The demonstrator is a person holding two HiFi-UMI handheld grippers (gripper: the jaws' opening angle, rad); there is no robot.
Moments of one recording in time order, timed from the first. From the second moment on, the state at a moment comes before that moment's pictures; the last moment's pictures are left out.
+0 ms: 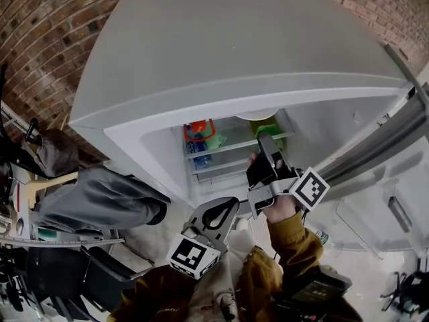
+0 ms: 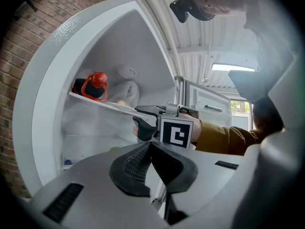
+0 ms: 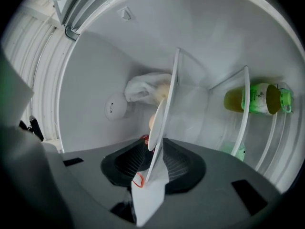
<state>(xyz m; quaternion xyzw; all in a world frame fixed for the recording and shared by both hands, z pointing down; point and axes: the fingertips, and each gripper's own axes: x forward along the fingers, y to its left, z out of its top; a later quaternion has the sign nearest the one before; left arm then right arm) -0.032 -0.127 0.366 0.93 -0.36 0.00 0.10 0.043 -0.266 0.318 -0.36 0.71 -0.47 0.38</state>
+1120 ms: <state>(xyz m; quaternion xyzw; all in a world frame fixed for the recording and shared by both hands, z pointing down) -0.024 -0.153 0.350 0.93 -0.37 -0.01 0.08 0.044 -0.304 0.309 -0.33 0.68 -0.52 0.41</state>
